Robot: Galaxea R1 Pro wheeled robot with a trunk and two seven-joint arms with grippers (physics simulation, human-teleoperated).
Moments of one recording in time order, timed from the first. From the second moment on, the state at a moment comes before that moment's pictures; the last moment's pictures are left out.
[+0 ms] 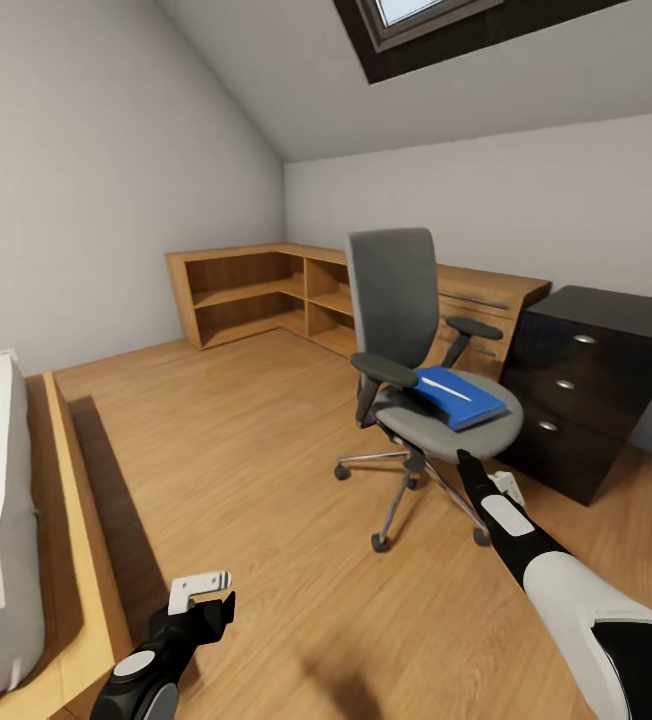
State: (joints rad) left arm -0.03 0.04 -0.21 -1.58 0.34 0.58 0.40; right arm -0.89 -0.11 0.02 -0.34 -1.24 -0.11 0.00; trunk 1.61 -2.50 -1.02
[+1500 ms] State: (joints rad) left arm -0.03 0.04 -0.21 -1.58 0.34 0.58 0.40; right arm -0.89 -0.11 0.02 -0.33 -1.23 -0.11 0.08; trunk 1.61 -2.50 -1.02
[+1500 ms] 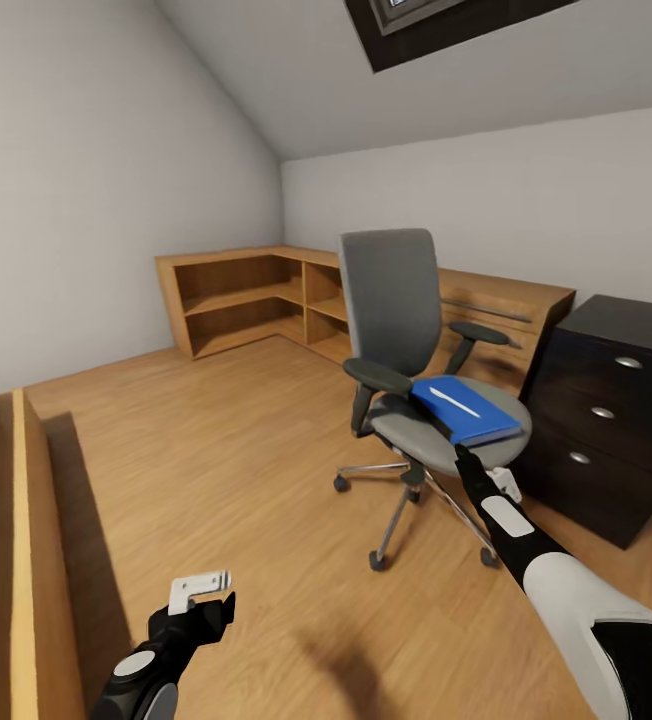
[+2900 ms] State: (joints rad) left arm -0.03 0.04 -0.21 -1.56 0.34 0.58 0.40; right arm -0.89 -0.11 0.03 -0.33 -1.23 -0.11 0.09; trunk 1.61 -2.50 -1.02
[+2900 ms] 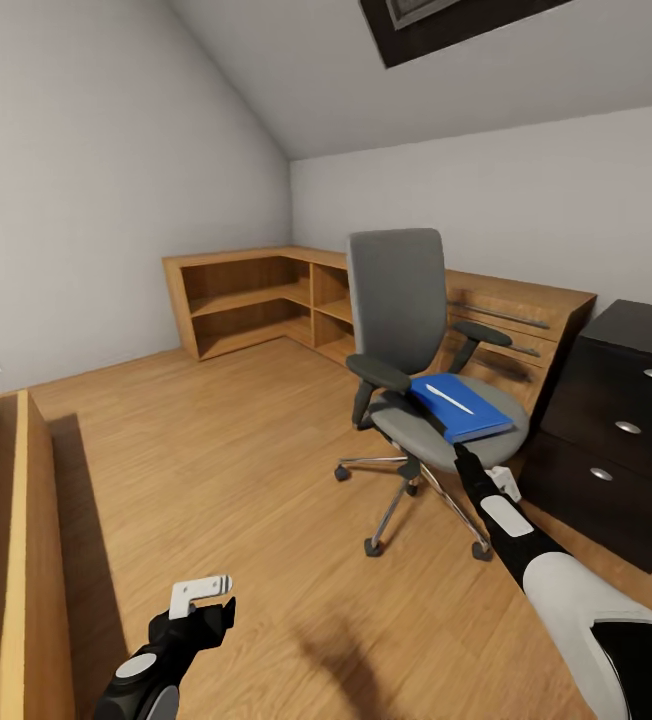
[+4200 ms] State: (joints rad) left arm -0.03 0.04 -0.21 -1.56 0.34 0.58 0.40; right arm -0.88 -0.08 0.03 -0.33 -1.23 -0.11 0.09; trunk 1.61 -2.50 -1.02
